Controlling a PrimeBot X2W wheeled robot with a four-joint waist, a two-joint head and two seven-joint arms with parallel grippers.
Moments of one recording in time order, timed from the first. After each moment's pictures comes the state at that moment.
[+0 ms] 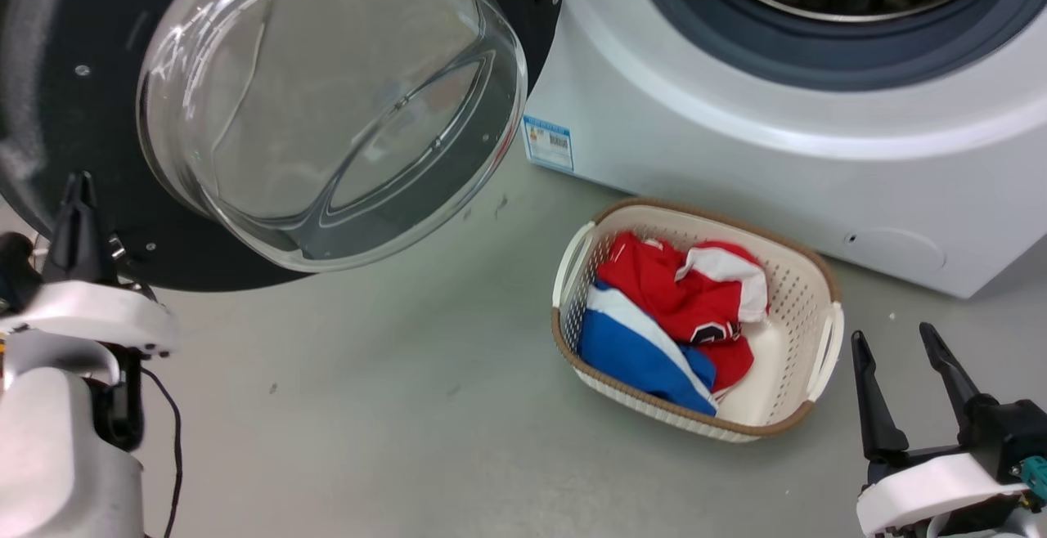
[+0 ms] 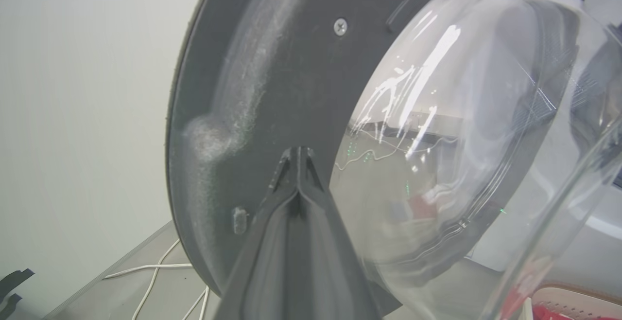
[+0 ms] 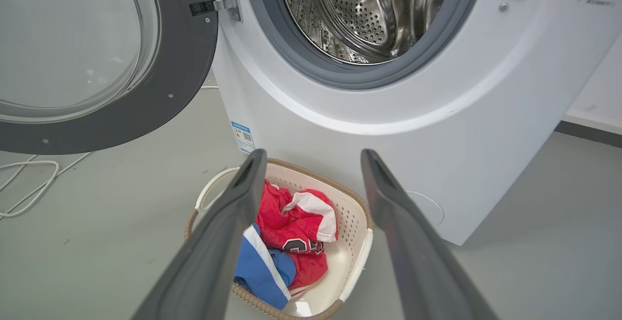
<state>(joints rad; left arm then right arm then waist) -0.48 0.30 0.21 0.51 -0.21 -0.12 -0.27 0.00 -0.11 -0.08 0.09 0.03 0.13 -0.21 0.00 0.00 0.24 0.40</state>
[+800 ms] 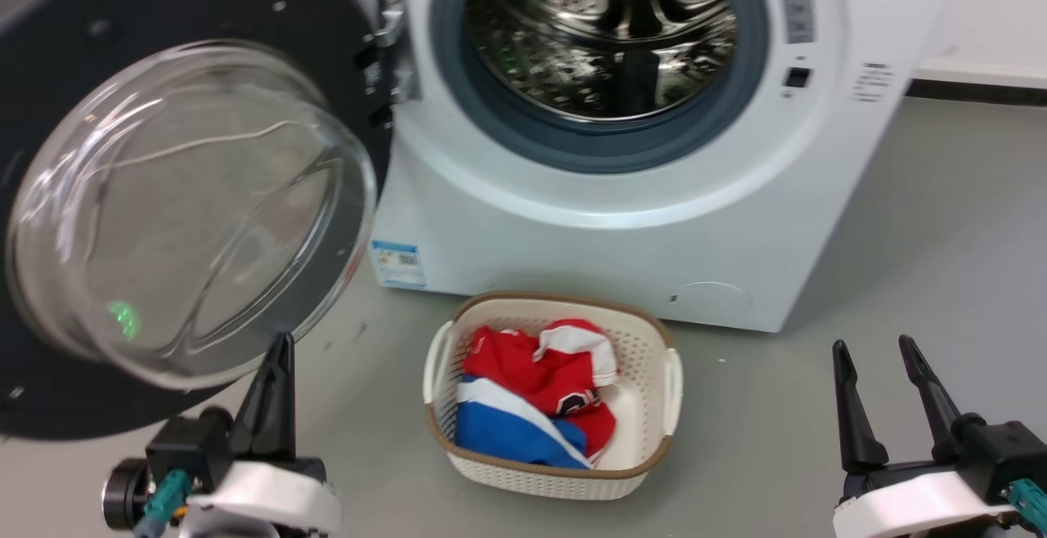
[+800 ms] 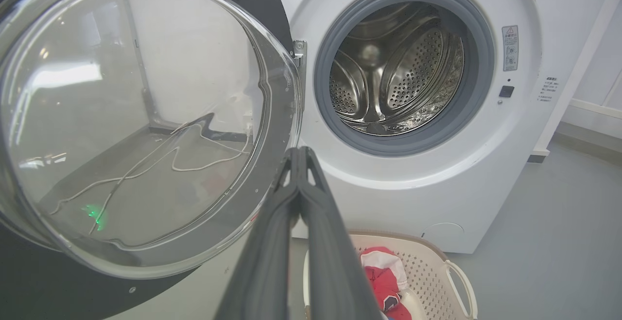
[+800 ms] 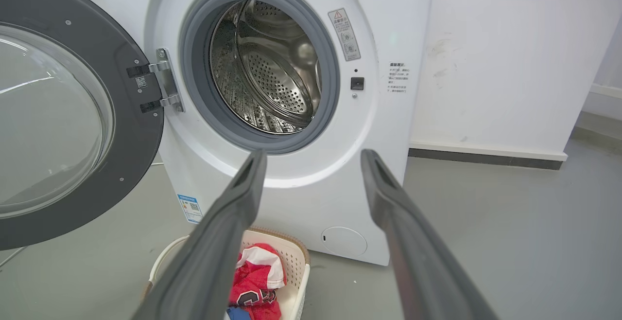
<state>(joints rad) -0.05 0.12 0.03 0.17 -0.17 -0.12 -0.27 0.03 -0.06 -0.07 0.10 0.08 0.13 -0.26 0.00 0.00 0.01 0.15</state>
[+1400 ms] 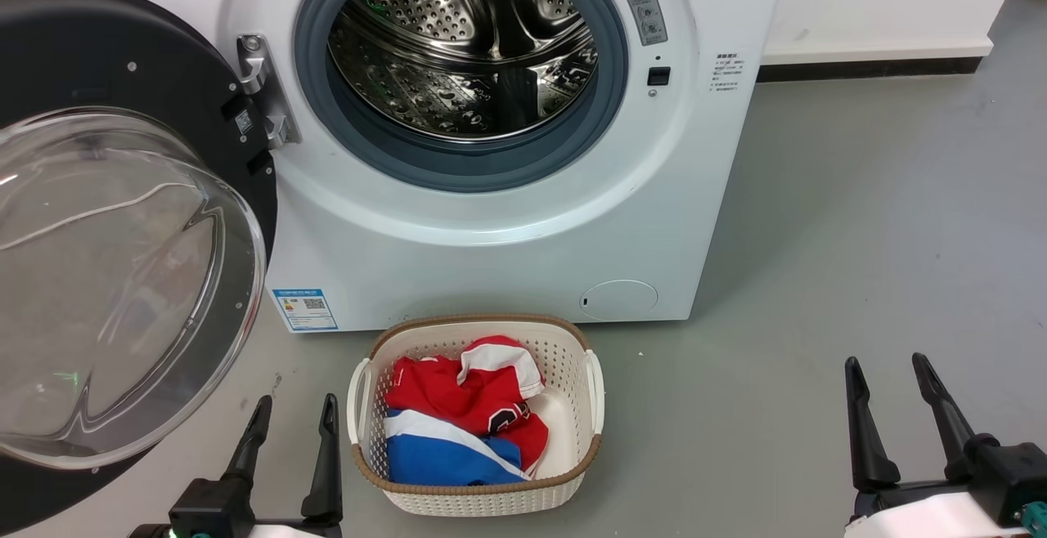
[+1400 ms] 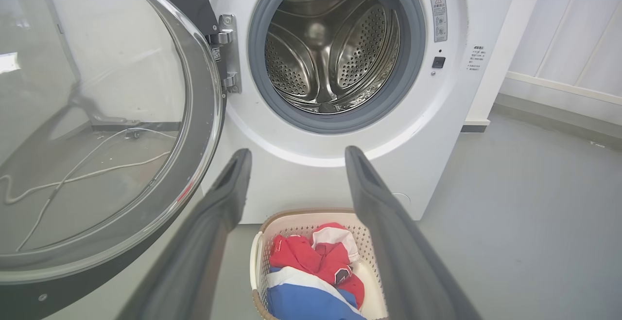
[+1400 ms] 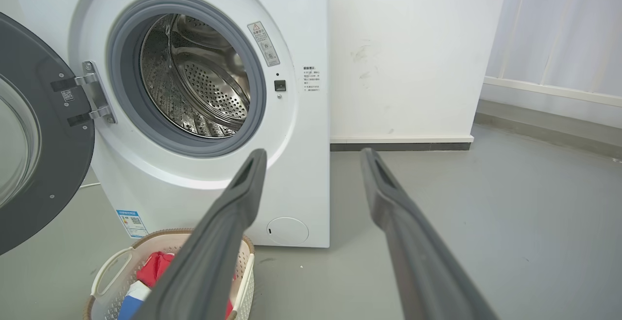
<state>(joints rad) 0.10 0.06 0.03 0.10 -0.13 -0.10 -0.27 0.08 -0.05 -0.09 0.06 0.07 0.13 -0.26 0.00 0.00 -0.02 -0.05</state>
